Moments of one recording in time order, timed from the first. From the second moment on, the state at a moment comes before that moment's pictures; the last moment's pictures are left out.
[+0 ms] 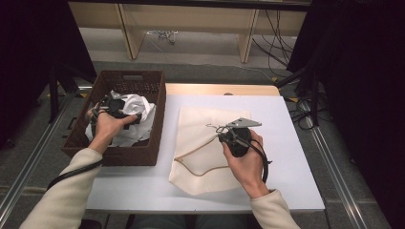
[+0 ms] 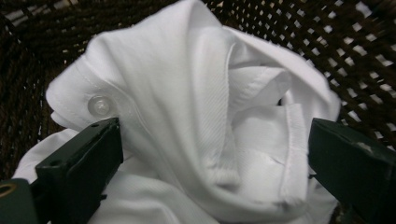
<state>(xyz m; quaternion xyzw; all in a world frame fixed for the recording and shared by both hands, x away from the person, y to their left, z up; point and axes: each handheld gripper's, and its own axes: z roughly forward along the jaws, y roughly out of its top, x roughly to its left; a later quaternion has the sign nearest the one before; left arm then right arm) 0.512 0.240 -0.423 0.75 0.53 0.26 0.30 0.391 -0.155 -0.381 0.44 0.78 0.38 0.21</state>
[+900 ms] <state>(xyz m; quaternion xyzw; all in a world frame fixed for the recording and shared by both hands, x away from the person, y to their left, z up) 0.513 0.245 -0.435 0.77 0.50 0.22 0.33 0.392 -0.155 -0.383 0.46 0.78 0.38 0.19</state>
